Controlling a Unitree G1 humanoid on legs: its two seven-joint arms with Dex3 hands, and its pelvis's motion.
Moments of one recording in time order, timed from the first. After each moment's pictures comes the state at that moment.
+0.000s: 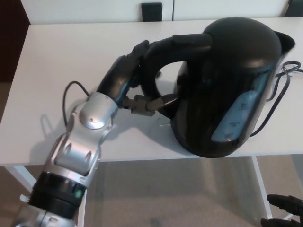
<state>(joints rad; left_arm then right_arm) -0.55 0.13 -0.21 0.29 0.11 0.23 -0.13 -0.16 -0.33 -0.07 1.16 -0.02 -0.31 0.17</state>
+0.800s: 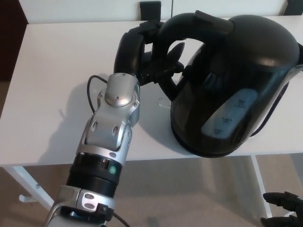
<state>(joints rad) -0.65 -0.10 -0.02 0.38 0.04 0.27 0.10 -0.13 -0.35 0.01 1.09 -0.09 -0.32 0.13</state>
